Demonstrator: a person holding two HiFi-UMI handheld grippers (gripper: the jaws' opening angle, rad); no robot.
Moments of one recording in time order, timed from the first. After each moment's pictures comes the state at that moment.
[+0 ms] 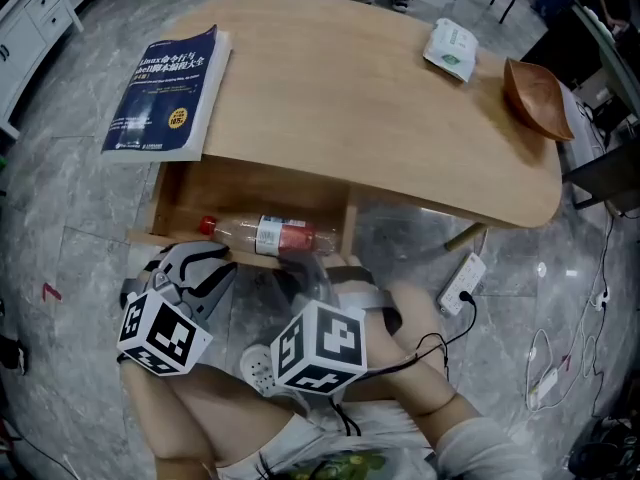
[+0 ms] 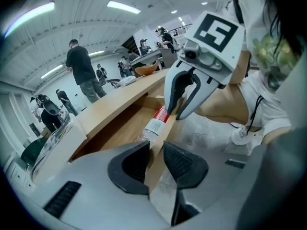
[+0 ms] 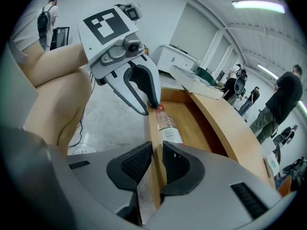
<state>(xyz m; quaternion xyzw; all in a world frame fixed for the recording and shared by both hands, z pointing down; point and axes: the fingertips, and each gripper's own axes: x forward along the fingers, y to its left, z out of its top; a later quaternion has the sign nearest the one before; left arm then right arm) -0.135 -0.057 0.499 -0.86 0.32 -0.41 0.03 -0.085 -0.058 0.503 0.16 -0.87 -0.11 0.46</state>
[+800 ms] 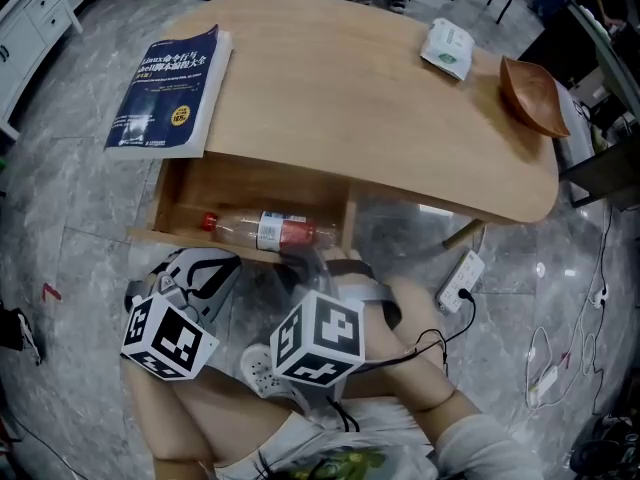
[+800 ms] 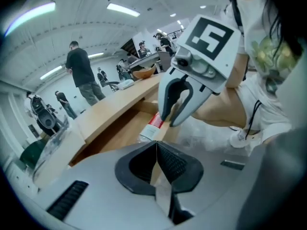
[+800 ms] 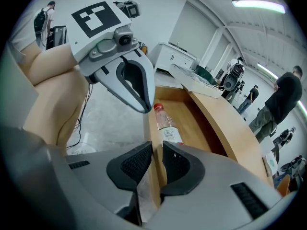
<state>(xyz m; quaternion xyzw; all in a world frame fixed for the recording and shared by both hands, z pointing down) -0.122 -0.047 0.490 -0.87 0.31 -0.39 0.03 -0.084 -0.058 0.504 0.17 -0.86 -0.11 0.47</state>
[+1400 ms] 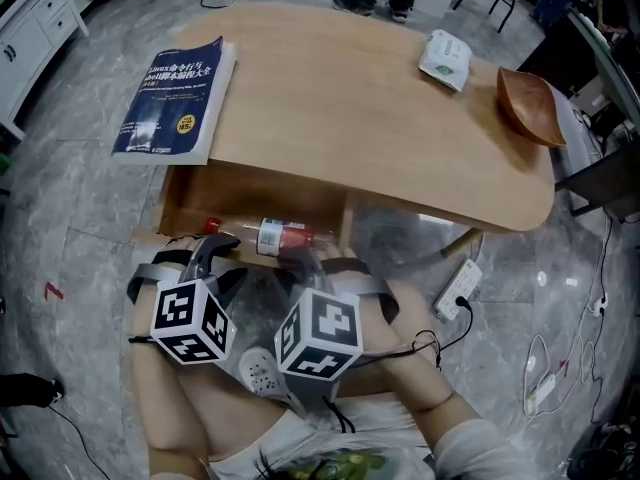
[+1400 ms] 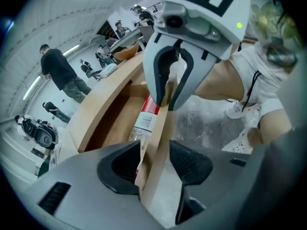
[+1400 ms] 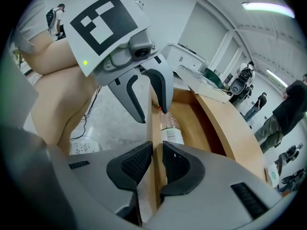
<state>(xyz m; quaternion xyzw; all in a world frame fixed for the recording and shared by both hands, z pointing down) -0.123 -0.059 0.519 -0.80 0.25 -0.54 0.08 -0.084 -0.056 0.506 0.12 -0.86 -0.14 0.48</state>
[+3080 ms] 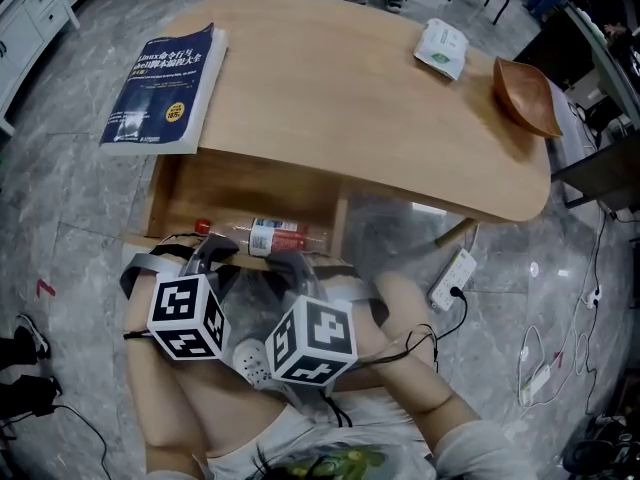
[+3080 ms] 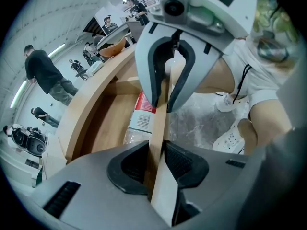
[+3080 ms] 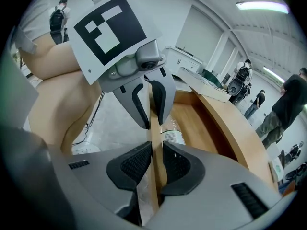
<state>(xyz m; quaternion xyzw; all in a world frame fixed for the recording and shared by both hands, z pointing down) -0.115 -0.045 0.536 -0.79 0.19 -0.57 0.08 -0.088 -0.040 0.510 0.13 -0.87 -0.12 0.46</state>
